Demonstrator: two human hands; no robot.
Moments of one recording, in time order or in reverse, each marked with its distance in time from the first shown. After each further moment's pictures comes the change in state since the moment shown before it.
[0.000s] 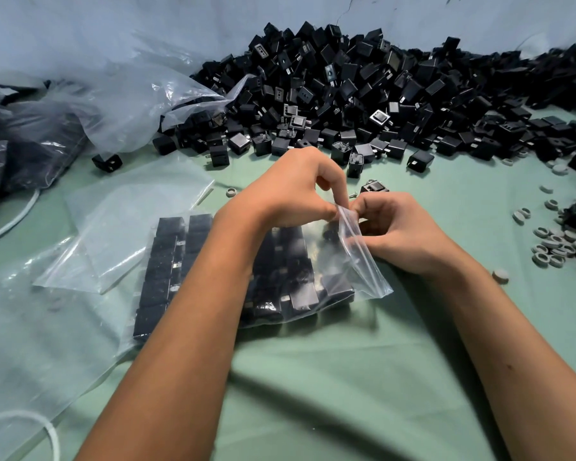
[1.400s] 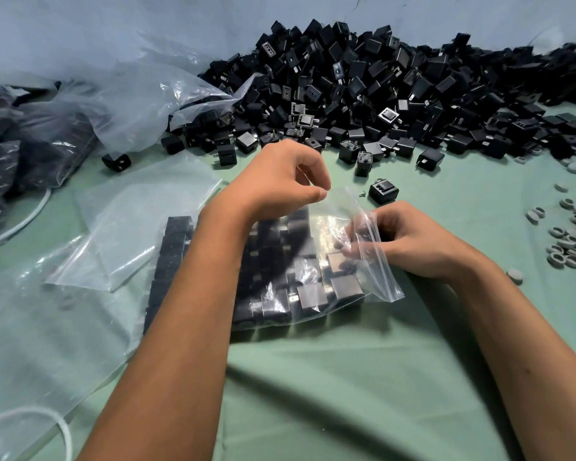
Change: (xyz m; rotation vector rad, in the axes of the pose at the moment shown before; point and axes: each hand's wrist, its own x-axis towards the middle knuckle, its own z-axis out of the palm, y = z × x) left_hand -0.008 -0.023 -0.015 -0.057 0.088 -0.123; right_hand -0.003 -0.012 0.003 -0.067 -0.194 0.042
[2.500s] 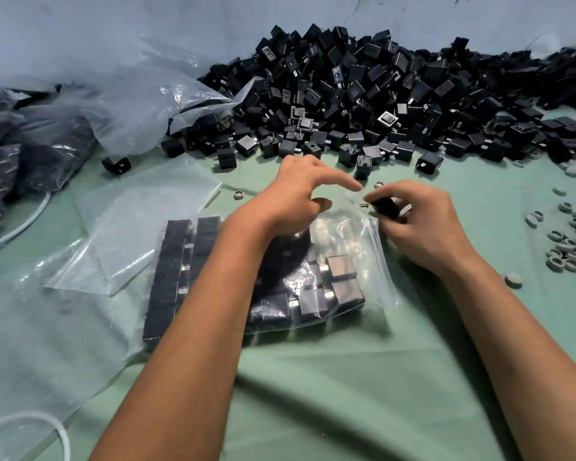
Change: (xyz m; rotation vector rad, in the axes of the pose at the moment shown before) left_hand 0.002 0.004 0.022 0.062 -0.117 0.005; right_hand 0.008 0.025 -0.016 -0.525 0.578 0.022
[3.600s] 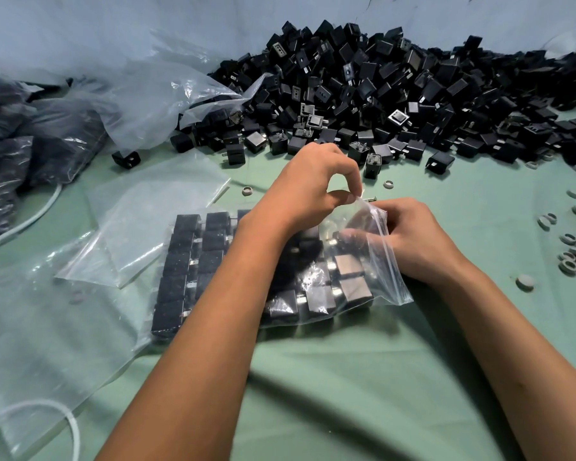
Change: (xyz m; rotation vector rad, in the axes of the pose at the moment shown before) left_hand 0.008 -0.002 0.007 0.096 0.236 0.177; right_hand -0.012 -0.029 0.013 0.298 -0.259 0.118
